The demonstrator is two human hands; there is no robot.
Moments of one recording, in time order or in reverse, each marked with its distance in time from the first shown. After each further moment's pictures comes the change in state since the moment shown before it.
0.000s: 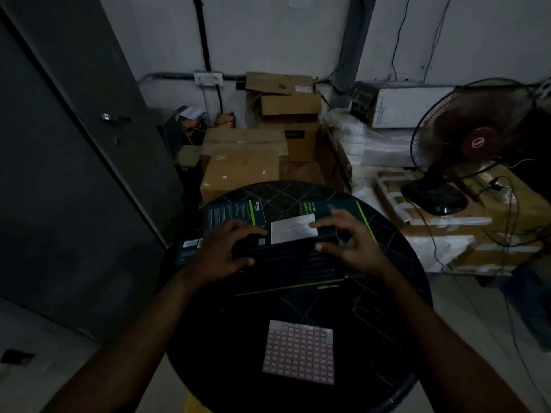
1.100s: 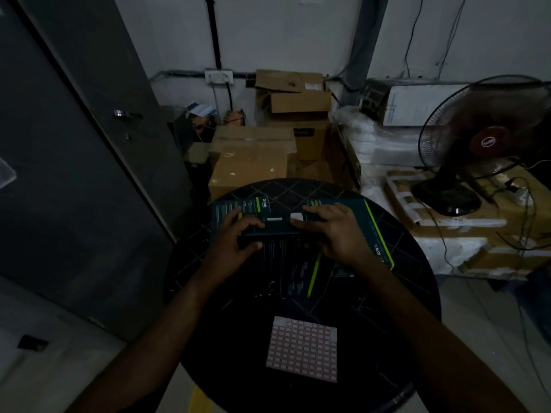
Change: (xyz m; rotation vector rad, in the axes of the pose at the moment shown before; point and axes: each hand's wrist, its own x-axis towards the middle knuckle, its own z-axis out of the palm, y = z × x) left_hand -0.004 0.013 0.021 -0.214 0.213 -0.242; right_hand 0.027 0.014 0.027 -0.778 -0.100 -0.234
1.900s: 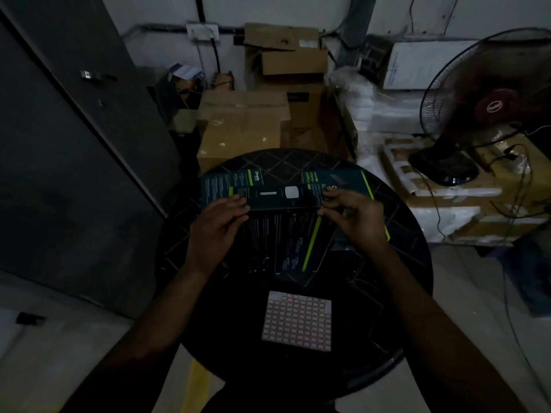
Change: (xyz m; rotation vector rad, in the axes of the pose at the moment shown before) left_hand -0.011 -0.010 0.010 0.074 0.274 0.247; right_hand -0.033 0.014 0.008 0.549 0.368 0.329
